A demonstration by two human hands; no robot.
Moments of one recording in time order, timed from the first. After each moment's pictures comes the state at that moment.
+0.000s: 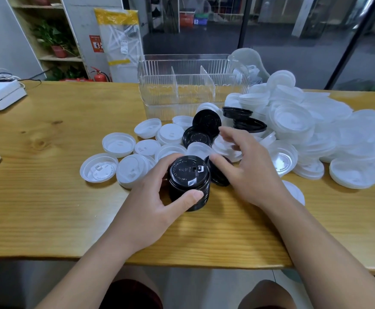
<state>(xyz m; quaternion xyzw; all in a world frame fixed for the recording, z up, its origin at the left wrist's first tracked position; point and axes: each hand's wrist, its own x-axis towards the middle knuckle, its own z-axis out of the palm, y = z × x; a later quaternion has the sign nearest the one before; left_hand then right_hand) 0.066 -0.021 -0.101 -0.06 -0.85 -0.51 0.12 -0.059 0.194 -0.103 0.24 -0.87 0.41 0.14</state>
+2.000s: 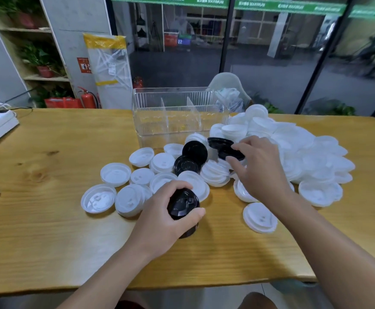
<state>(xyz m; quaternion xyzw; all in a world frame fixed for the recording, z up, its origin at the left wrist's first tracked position) 0.049 -0.010 -0.081 -0.03 -0.84 -0.53 0.09 -0.093 0.233 -0.051 0.17 -0.93 0.16 0.27</state>
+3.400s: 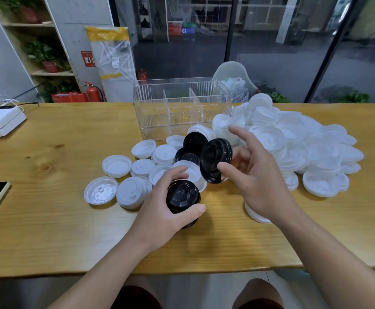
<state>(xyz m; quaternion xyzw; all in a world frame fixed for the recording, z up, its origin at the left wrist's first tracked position) 0.052 -0.009 -0.084 -0.03 -0.83 -0.56 0.08 -0.026 0.218 -0.039 0.23 -0.77 0.59 0.07</state>
